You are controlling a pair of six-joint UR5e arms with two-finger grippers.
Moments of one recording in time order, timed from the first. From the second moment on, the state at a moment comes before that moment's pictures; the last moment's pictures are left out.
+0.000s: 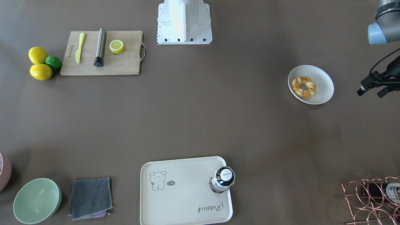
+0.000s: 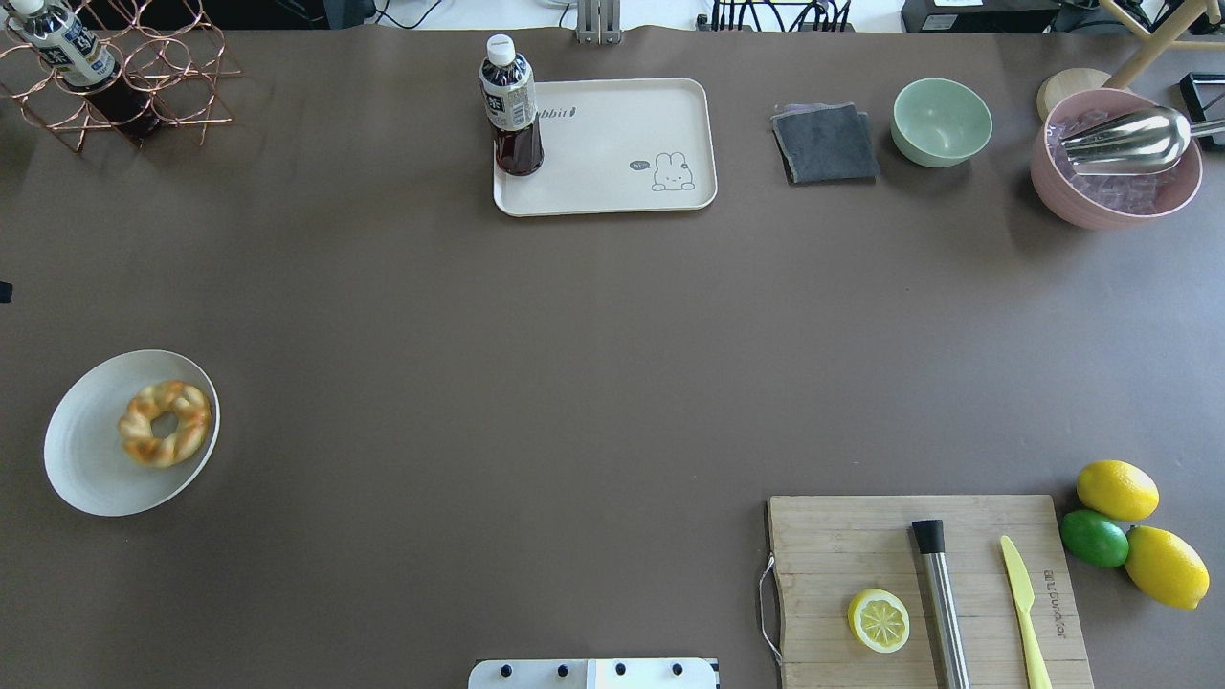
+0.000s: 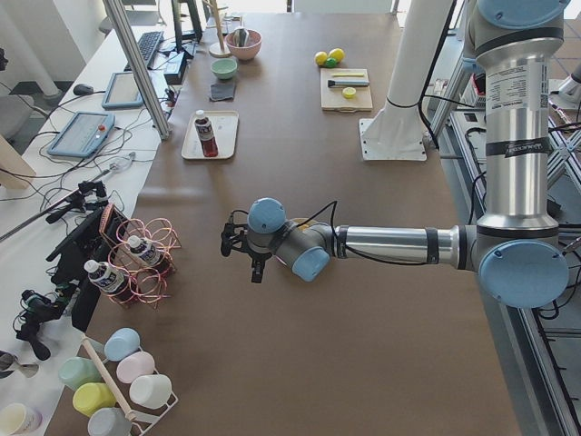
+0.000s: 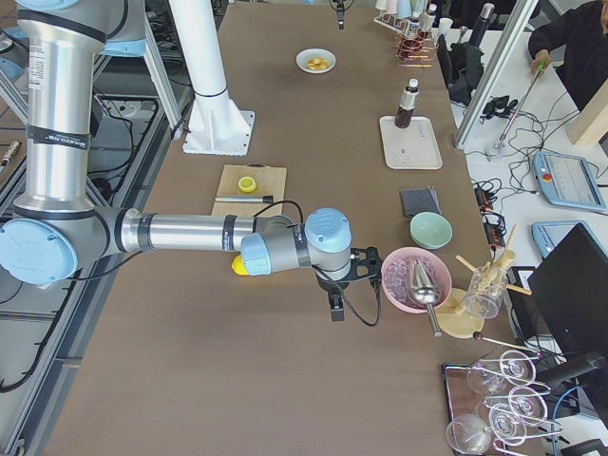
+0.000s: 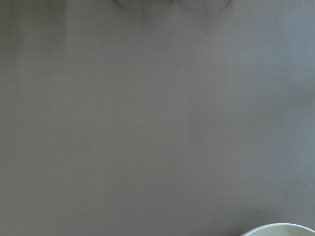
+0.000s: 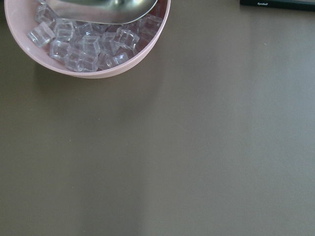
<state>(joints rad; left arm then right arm) -1.24 -1.48 -1.61 -2.28 -2.36 -0.67 1.53 -1.70 1.71 -1.34 2.33 0.11</state>
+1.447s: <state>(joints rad) -0.97 -1.42 -1.45 -2.74 -2.27 -0.89 1.52 -1.69 1.70 -1.34 2.33 0.12</state>
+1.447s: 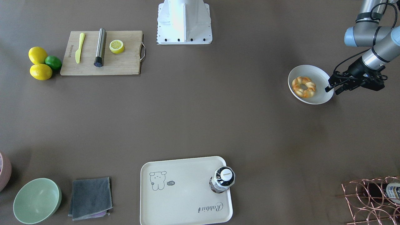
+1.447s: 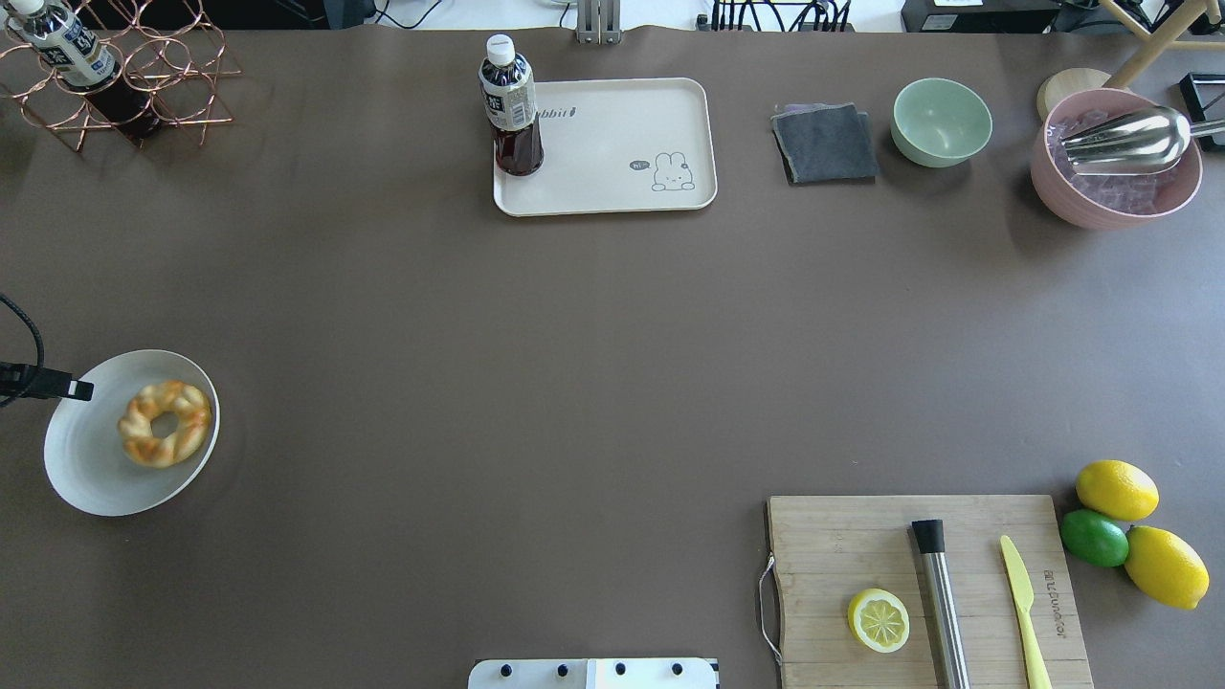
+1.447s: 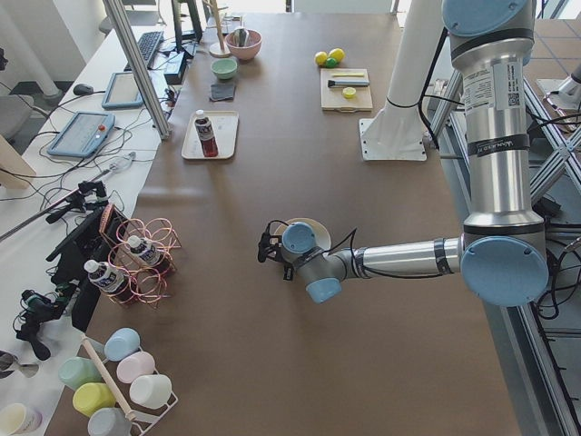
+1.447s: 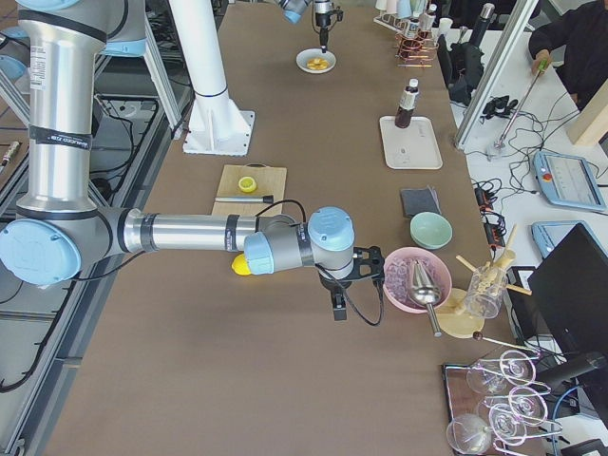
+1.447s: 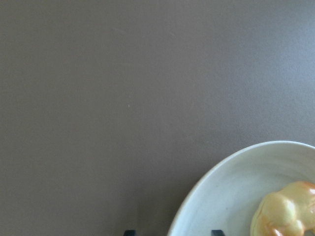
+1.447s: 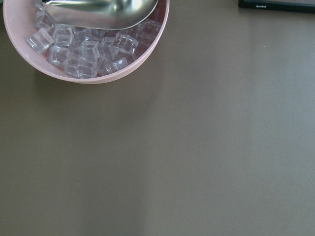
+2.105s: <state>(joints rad) -0.96 -1.41 -1.45 -2.77 -2.27 -0.89 1.52 -1.69 1.70 -1.35 2.33 0.12</state>
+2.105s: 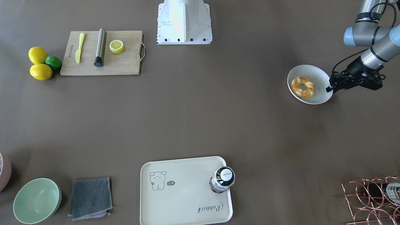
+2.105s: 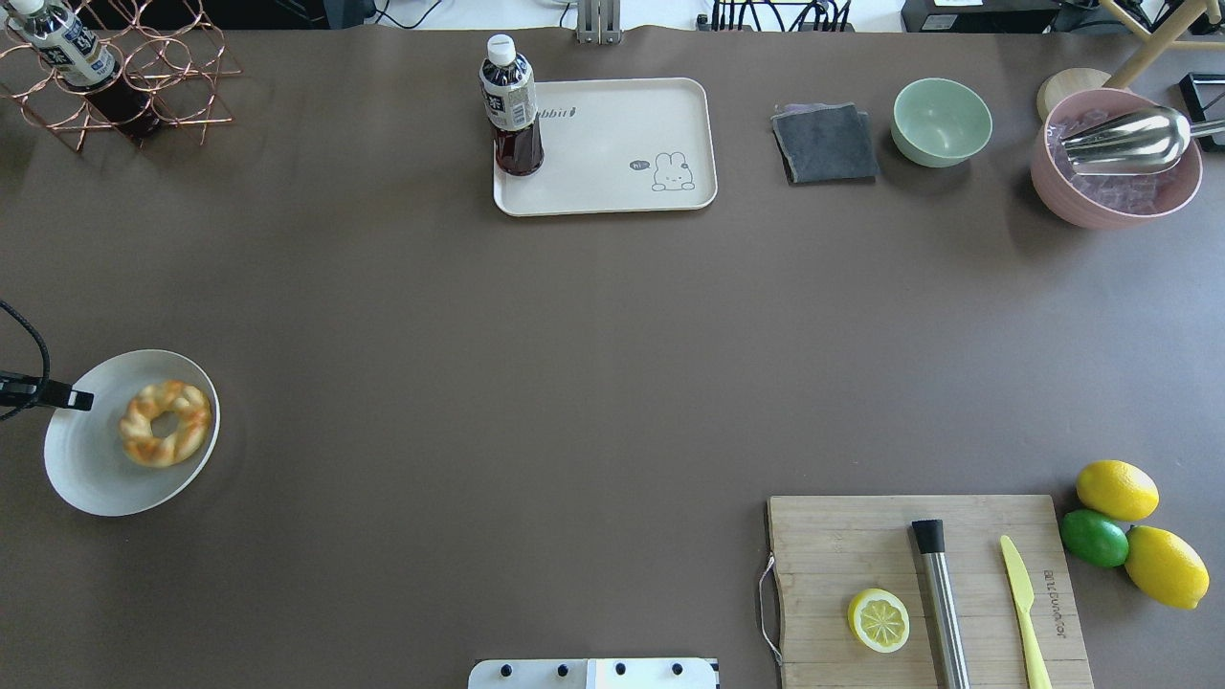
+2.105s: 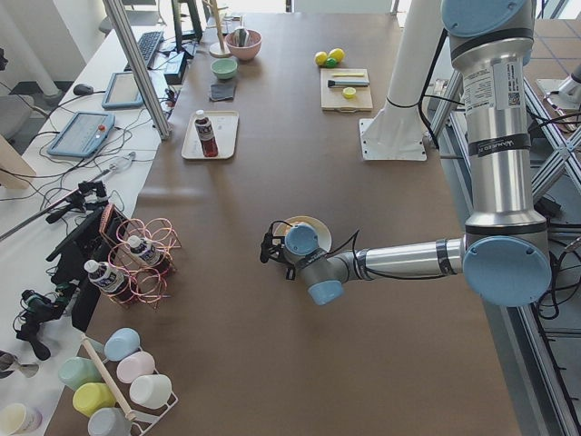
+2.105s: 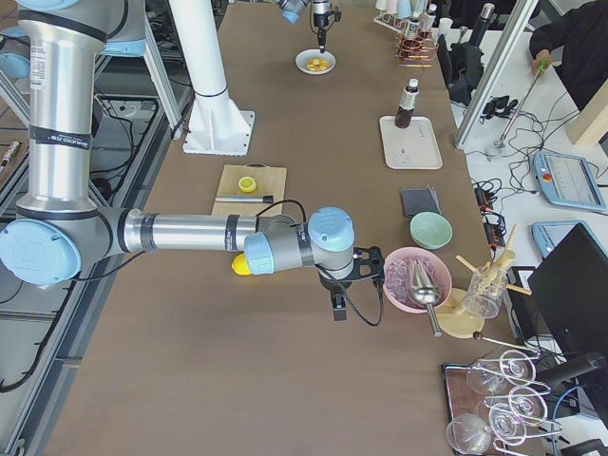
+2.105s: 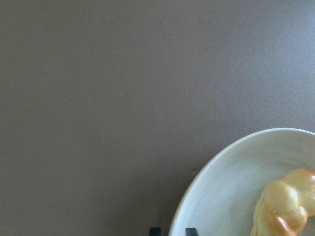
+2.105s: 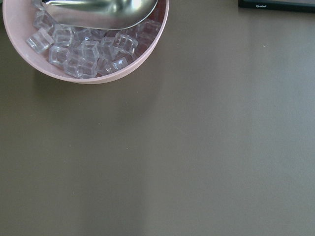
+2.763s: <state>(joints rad) -0.95 -1.42 -1.46 -2.78 -2.29 -0.93 1.52 -1.69 1.70 -1.35 2.34 0.12</state>
